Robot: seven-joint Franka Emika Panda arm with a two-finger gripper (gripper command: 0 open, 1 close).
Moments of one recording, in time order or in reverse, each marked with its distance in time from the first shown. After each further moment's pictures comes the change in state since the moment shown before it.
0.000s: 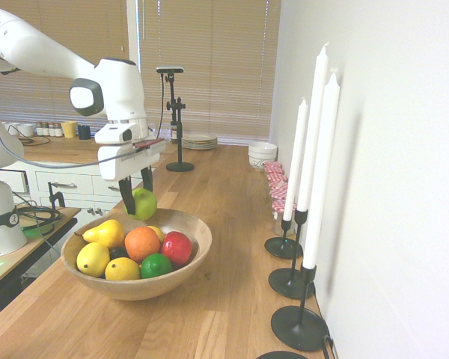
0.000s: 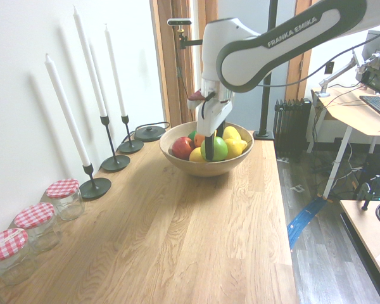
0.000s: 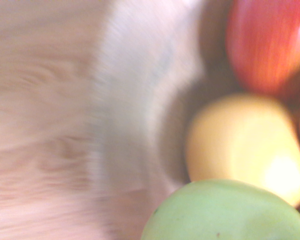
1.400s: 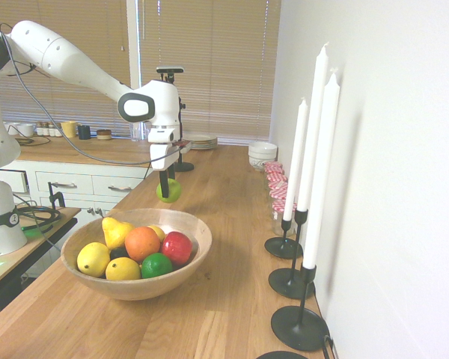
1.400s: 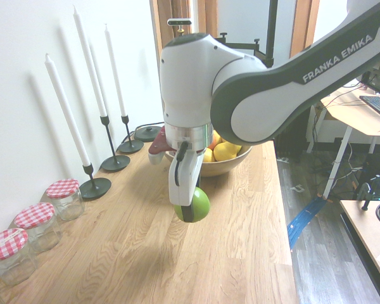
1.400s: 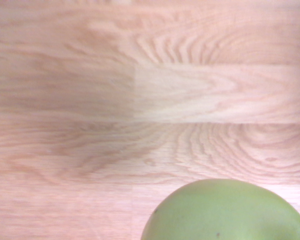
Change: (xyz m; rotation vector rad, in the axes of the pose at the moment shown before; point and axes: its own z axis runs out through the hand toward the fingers) arm -0.170 -0.134 0.060 -0.075 -0.015 -0.198
